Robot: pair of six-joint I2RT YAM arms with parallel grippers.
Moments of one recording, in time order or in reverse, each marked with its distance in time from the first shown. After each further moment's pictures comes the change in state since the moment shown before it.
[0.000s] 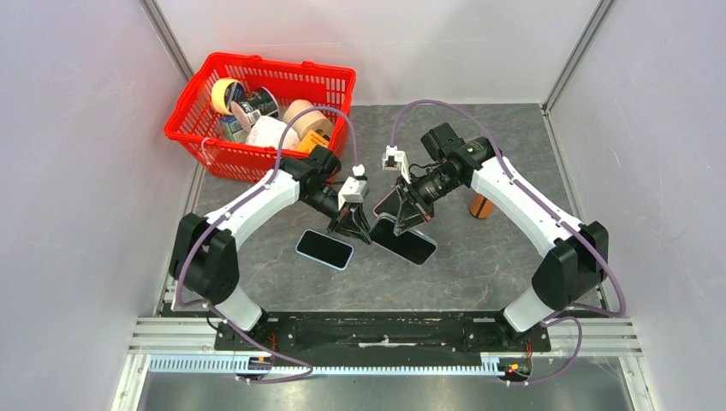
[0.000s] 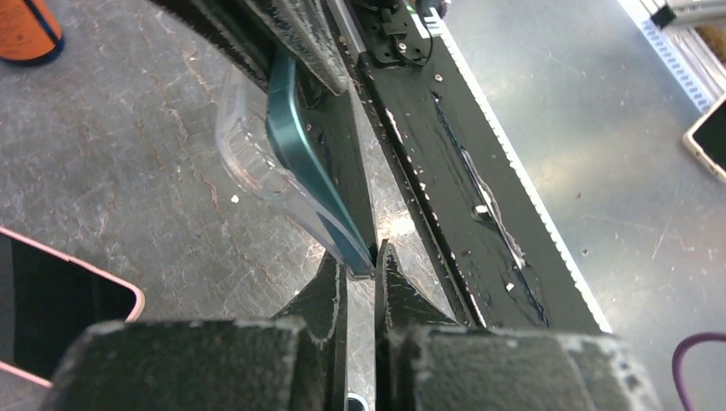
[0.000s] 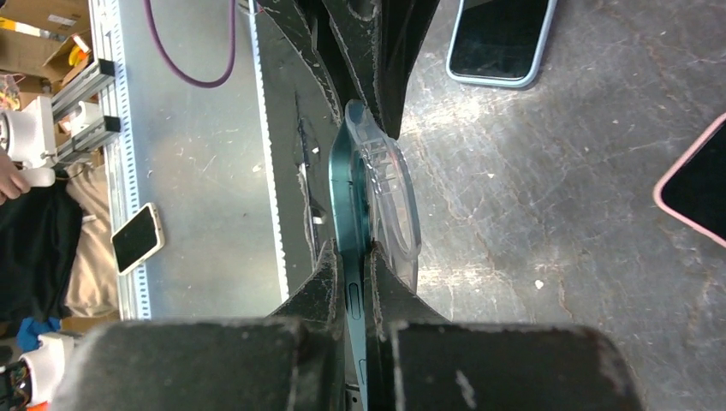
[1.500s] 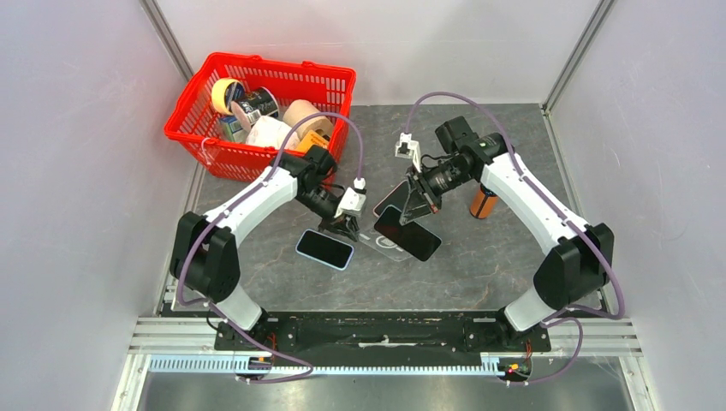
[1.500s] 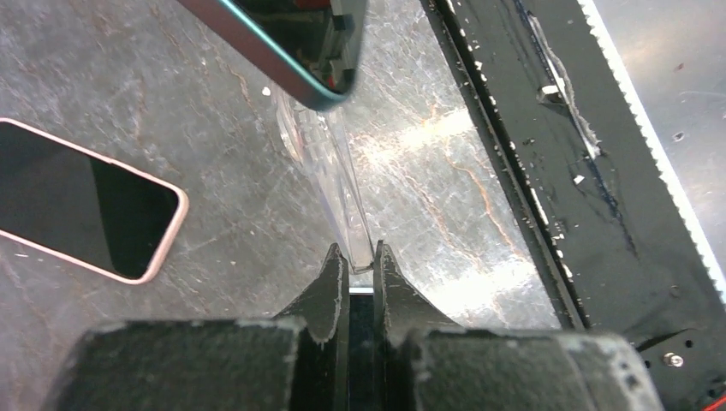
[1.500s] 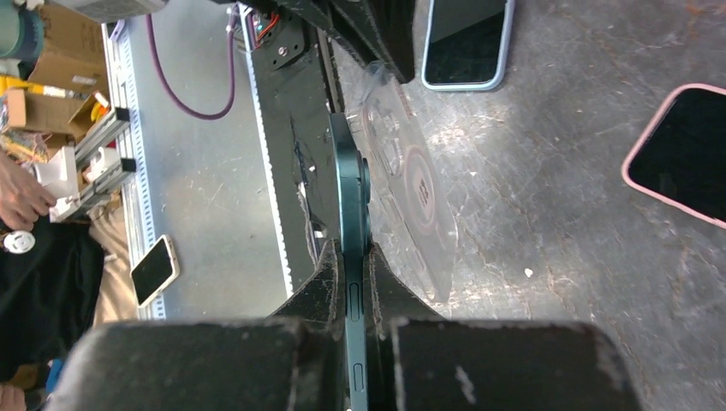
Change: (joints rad) left arm 0.026 0.026 0.045 -0.156 -0.250 0.307; right arm -0.069 0.009 0.004 -0.002 -0.041 0.035
